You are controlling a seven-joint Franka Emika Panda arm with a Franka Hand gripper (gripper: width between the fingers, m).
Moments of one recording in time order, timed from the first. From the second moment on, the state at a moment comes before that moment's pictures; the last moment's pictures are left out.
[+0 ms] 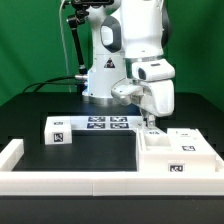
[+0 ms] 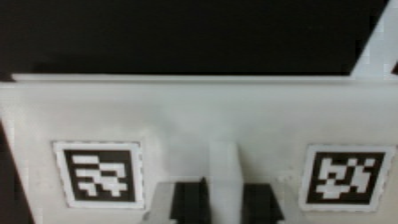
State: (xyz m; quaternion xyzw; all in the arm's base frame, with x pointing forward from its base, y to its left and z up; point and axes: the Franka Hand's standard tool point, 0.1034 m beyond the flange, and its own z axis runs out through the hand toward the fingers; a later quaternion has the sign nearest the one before) arm 0.375 0.076 0.014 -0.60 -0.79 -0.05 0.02
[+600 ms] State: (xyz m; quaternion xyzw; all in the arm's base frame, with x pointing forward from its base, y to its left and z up) arm 0.381 0.073 0.024 -0.62 -0.78 -0.05 0.01
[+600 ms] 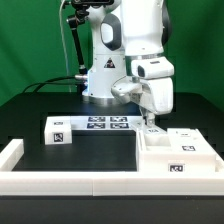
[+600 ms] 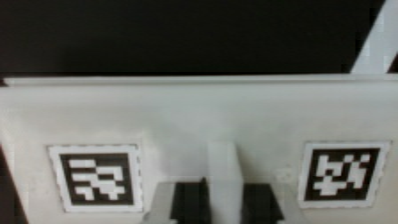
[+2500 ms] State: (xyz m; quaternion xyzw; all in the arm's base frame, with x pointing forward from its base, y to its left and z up) arm 0.435 0.071 0.075 -0.72 -0.69 -0.01 -0.02
